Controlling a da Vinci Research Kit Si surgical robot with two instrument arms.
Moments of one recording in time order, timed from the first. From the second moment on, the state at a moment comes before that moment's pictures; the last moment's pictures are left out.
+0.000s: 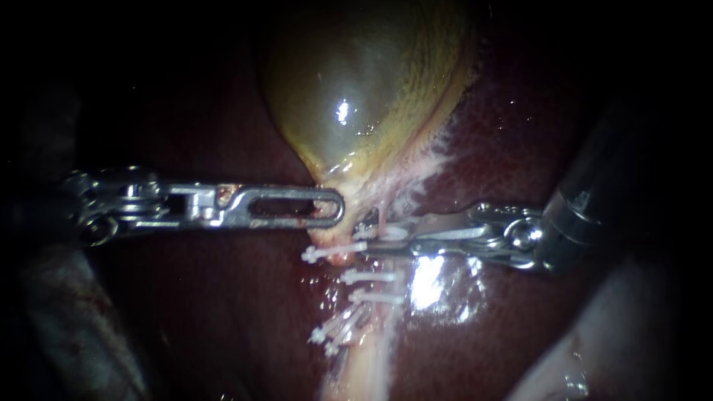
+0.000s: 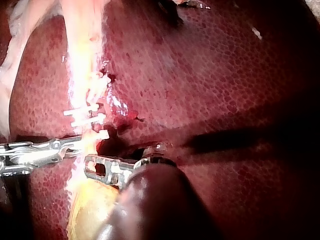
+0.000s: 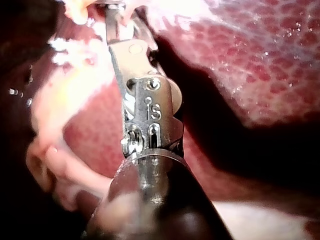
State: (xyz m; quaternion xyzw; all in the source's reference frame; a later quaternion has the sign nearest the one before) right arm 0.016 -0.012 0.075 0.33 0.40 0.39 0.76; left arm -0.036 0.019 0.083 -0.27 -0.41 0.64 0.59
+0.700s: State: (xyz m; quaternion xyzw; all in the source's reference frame) right arm 0.015 -0.011 0.075 0.32 0.41 0.38 0.76; left arm -0.036 0.019 0.083 -0.27 -0.41 0.64 0.59
